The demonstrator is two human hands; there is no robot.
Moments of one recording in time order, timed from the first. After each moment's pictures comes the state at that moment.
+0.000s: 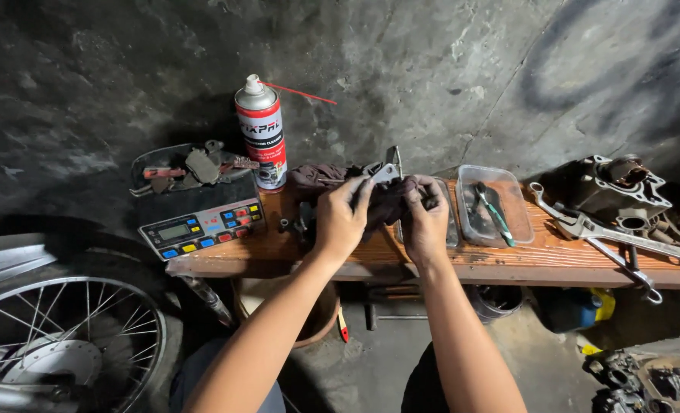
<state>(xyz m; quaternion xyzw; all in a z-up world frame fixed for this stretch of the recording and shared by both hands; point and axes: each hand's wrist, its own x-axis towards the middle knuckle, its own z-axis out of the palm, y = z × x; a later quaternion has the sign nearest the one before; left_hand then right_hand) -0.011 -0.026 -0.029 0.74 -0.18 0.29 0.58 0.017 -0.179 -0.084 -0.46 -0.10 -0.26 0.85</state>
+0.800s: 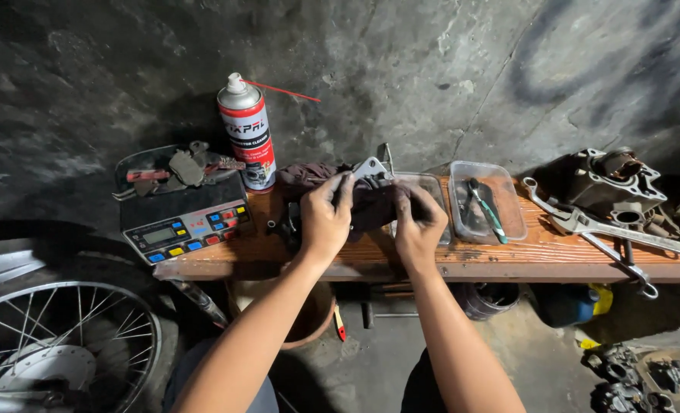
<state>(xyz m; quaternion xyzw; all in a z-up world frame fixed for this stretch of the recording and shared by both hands) -0.014 -0.029 -0.021 0.73 -0.16 0.31 0.59 -0.019 -0.176 -0.054 -0.68 -0.12 -0.43 0.59</state>
